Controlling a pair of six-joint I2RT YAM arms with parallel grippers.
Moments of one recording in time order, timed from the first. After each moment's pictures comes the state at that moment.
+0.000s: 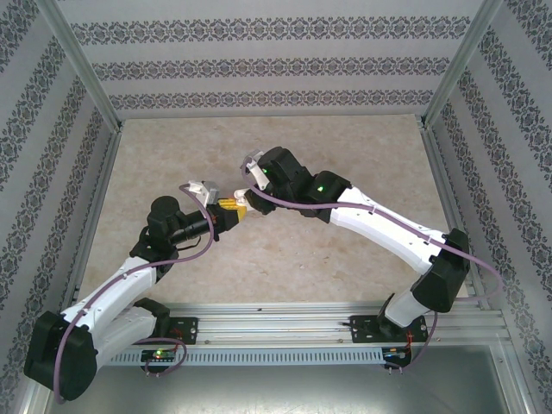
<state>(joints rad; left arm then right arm) -0.35 0.95 0.47 0.35 0.66 -0.29 0.90 1.57 1.51 -0.69 0.03 0.15</state>
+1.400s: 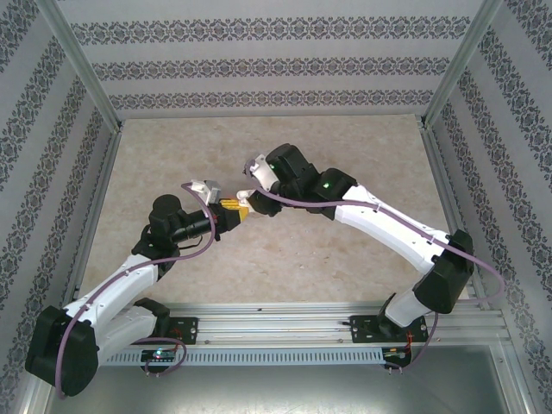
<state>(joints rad) -0.35 0.98 0.48 0.38 0.70 -0.33 0.85 1.55 1.49 -0.71 -0.14 0.05</state>
